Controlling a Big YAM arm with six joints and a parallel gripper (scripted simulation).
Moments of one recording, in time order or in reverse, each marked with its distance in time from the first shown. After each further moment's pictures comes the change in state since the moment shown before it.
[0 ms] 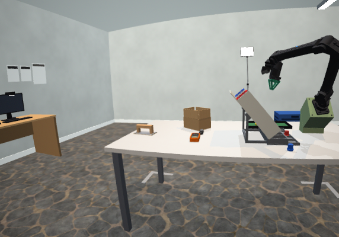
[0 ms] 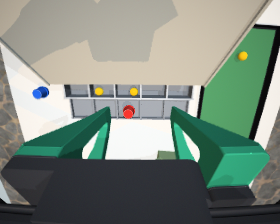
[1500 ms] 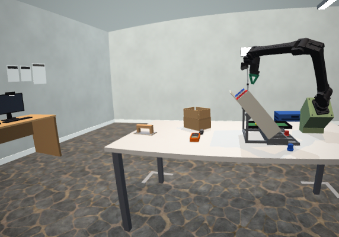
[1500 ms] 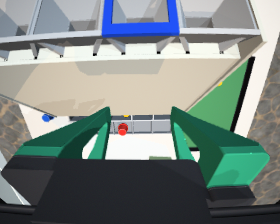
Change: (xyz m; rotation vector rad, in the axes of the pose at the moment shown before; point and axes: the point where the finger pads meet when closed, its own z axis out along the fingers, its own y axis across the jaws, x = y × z) arm -0.141 -0.034 -0.005 0.015 0.110 0.029
